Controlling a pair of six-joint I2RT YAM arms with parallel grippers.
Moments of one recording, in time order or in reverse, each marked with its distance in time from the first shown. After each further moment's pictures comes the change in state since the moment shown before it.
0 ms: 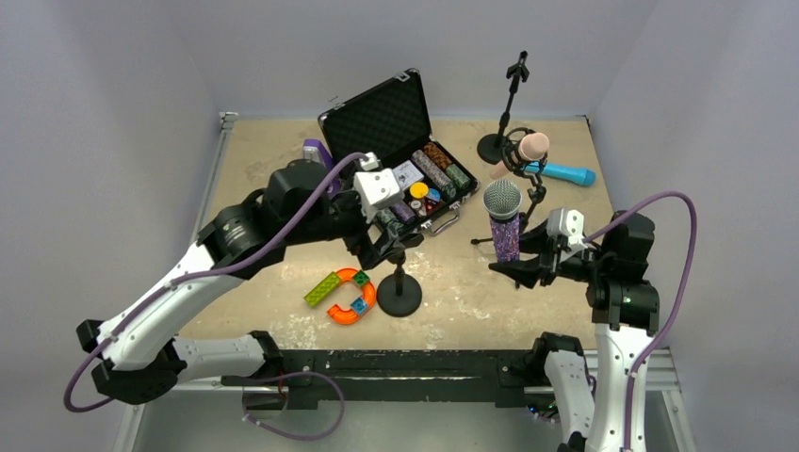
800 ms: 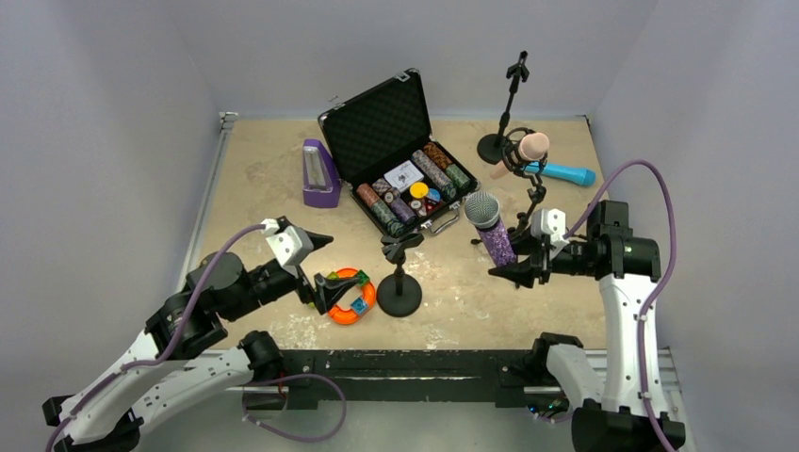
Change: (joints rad) left arm 0.000 -0.610 -0.598 0.266 -0.127 -0.187; right arm 0.036 0.257 0.126 -0.595 0.072 -0.718
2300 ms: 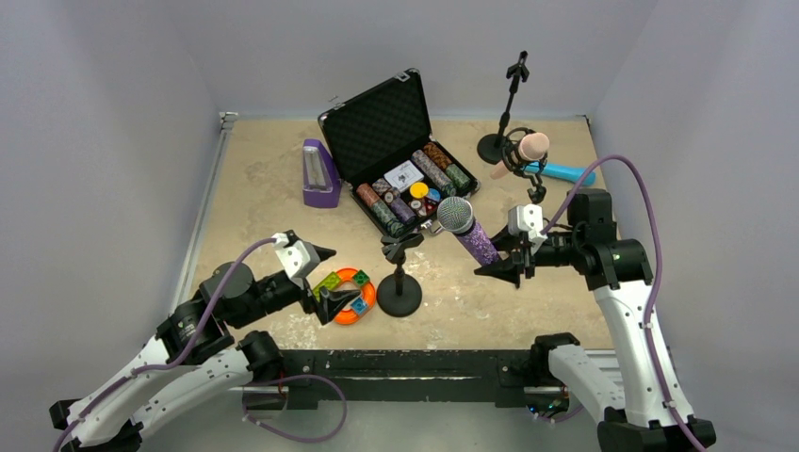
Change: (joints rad) left arm 0.000 -0.090 -0.149 0.011 0.024 0.004; right arm 0.277 -0.037 0.000 0.360 0.140 0.386
